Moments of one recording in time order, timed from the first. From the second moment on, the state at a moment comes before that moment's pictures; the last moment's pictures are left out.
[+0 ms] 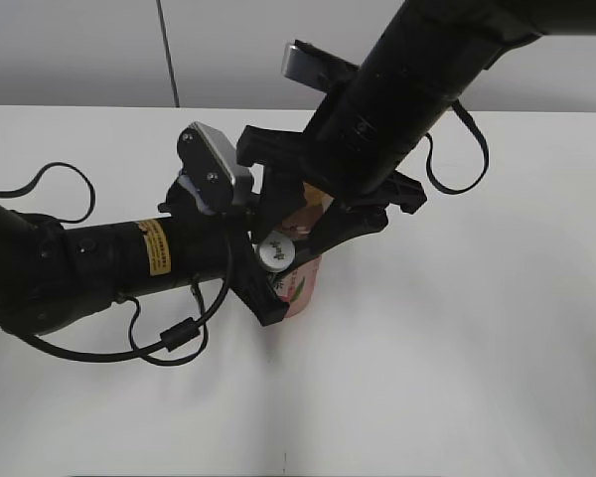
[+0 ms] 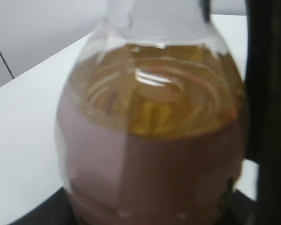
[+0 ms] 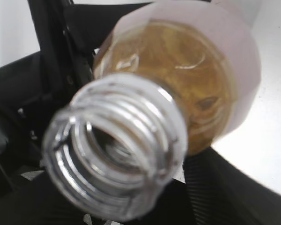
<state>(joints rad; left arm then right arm) -0.53 1.95 -0.74 0.60 -0.89 -0.18 0.61 1.83 -1.38 0.51 0.91 0.14</state>
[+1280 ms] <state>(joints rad) -0.53 1.95 -0.73 0.60 -0.89 -0.17 0.64 1.80 -1.38 0.40 1.01 0.09</state>
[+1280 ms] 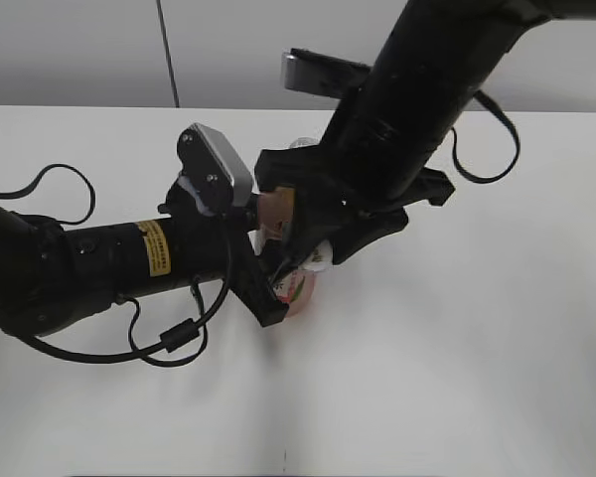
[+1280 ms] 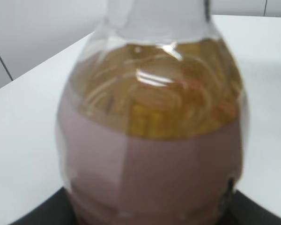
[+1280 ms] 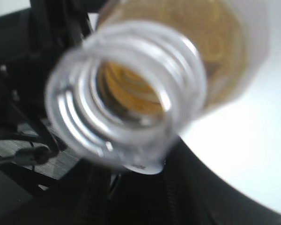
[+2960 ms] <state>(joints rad) -0.53 2.01 -0.73 0.40 -1.00 -0.24 0.09 2.01 -1.14 0.32 0.90 -0.16</state>
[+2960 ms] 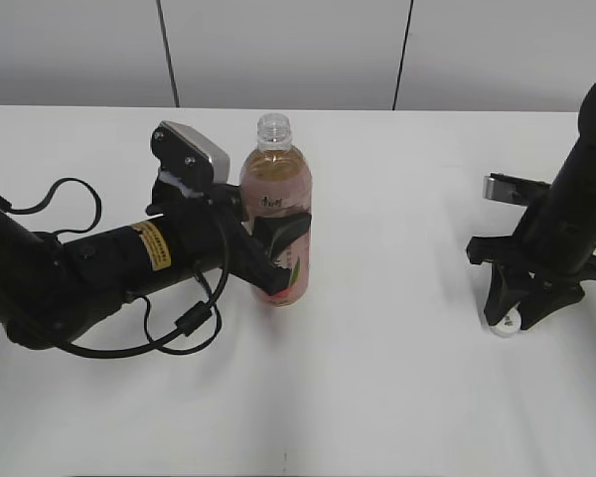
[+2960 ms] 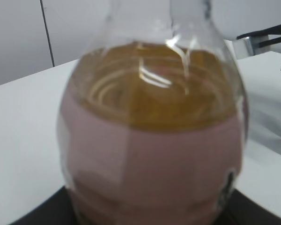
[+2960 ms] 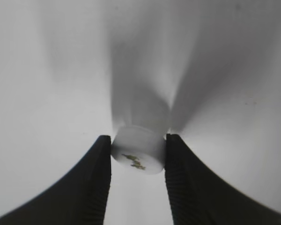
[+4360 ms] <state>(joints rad) -0.50 1.98 -0.56 0.37 -1.17 -0.24 0.09 1.93 -1.14 0.31 0.90 -0.19</state>
